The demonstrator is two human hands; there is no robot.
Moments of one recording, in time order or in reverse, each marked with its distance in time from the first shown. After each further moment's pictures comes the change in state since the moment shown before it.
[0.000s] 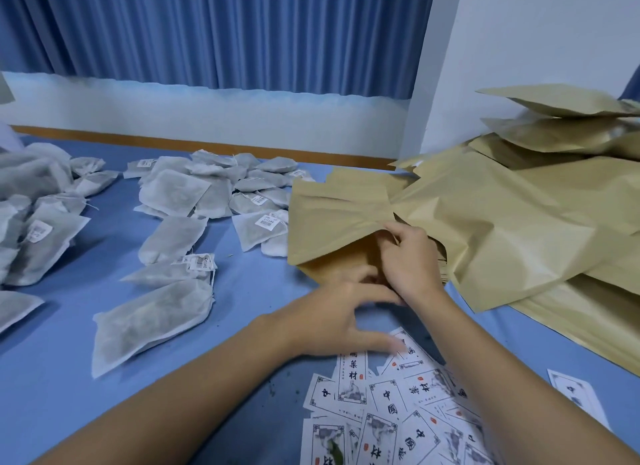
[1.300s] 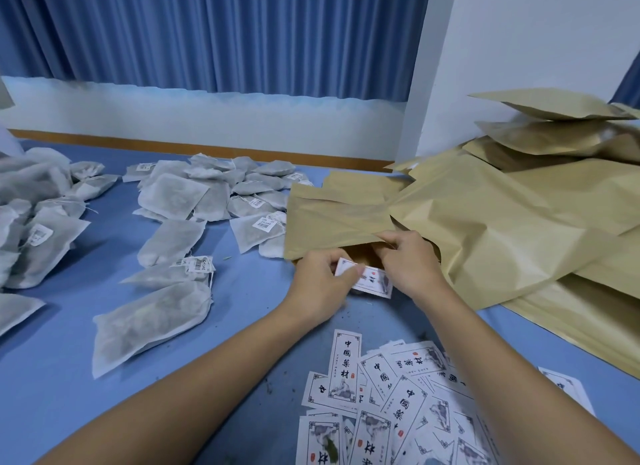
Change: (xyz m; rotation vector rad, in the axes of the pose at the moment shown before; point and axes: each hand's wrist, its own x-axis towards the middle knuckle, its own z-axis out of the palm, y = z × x) left_hand 0.019 -0.006 0.001 -0.402 0.465 -0.530; right_hand 0.004 0.002 -0.013 -0.039 -0.175 0.111
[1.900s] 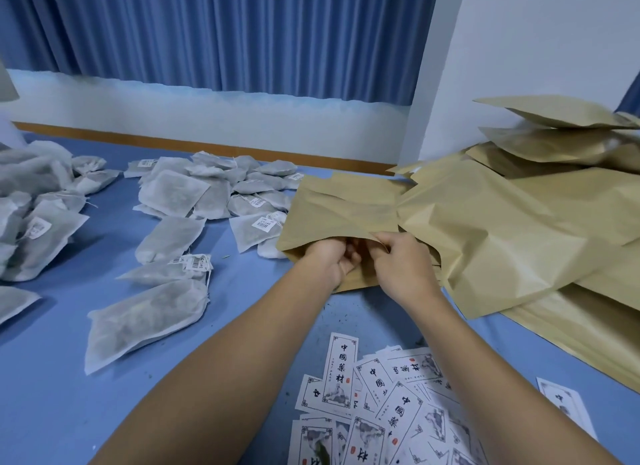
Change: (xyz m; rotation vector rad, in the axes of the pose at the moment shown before) left_hand 0.063 0.028 0.022 -0.964 0.177 -0.532; right_hand -0.004 -0.004 0.008 -0.071 0.050 -0.080
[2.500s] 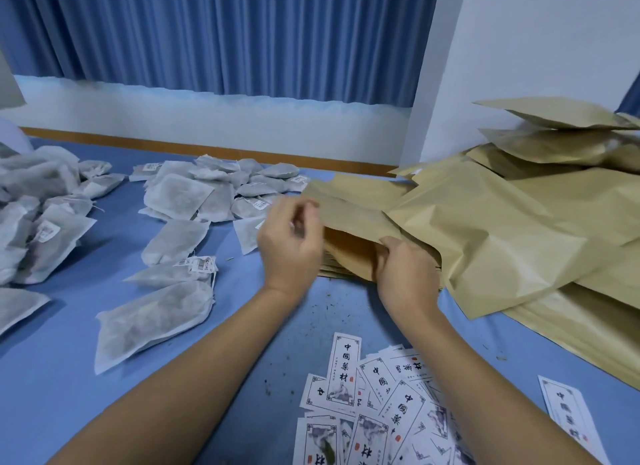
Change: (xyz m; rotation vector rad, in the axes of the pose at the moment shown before) left_hand -0.016 0.015 -0.060 0.592 0.200 1.360; right_hand -0.006 0.006 0.014 -0.492 0.153 0.031
